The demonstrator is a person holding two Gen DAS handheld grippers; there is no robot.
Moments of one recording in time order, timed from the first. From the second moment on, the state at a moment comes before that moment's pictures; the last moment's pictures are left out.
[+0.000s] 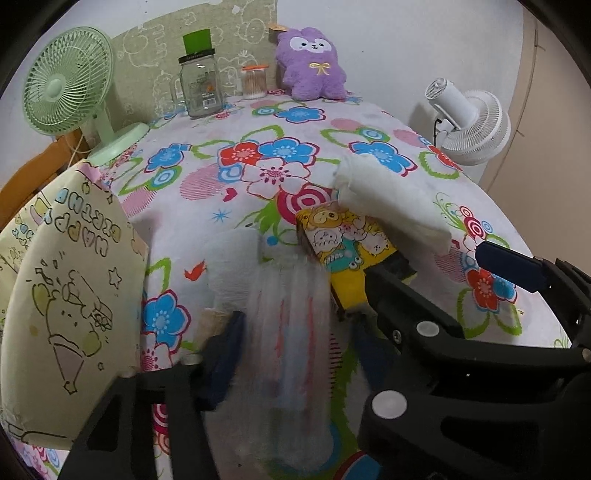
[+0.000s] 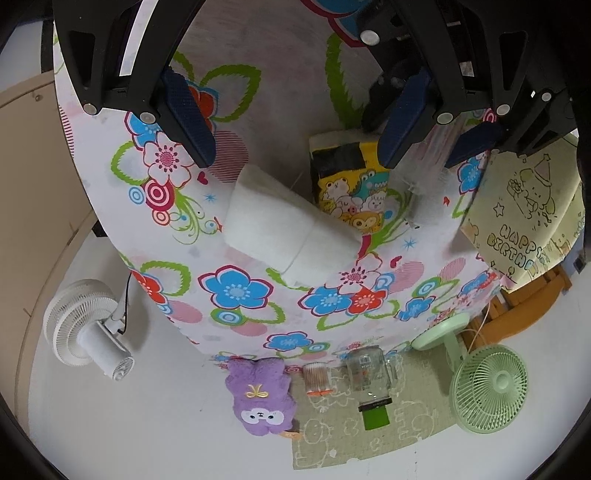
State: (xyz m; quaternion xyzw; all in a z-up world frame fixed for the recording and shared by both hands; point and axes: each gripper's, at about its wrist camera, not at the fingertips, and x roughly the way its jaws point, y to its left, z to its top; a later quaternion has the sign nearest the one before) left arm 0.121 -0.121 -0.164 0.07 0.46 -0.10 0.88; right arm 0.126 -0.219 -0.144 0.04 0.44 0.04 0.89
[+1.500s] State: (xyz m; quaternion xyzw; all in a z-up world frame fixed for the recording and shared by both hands) left arm 0.171 -0.129 -0.151 0.07 0.44 -0.10 0.89; right arm 0.189 -0.219 -0.146 0.05 0.45 0.06 0.89
